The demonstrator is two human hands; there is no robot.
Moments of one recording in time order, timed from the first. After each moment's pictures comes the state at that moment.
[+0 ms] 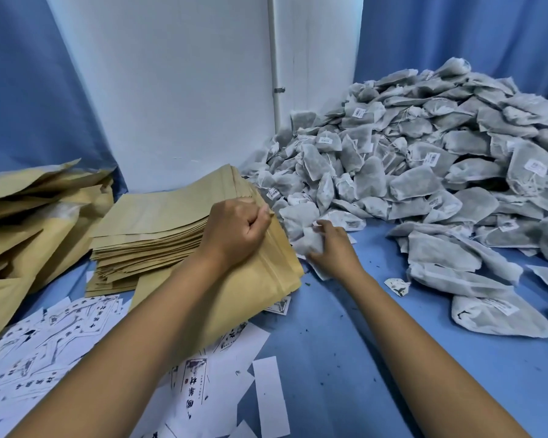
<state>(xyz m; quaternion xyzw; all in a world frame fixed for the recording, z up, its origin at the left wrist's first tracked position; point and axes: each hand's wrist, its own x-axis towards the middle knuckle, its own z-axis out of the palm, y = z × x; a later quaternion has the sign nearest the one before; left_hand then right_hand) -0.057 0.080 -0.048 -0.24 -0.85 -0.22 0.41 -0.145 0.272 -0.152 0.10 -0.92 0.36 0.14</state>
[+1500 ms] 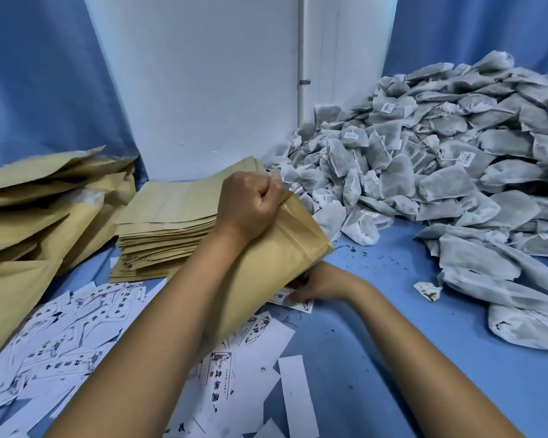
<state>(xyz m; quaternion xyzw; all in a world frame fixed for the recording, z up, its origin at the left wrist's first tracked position) -0.064 0.061 -0.032 -0.21 -0.81 -0.30 0.46 -0.090 0.225 -0.139 0.25 -0.89 0.35 -0.17</state>
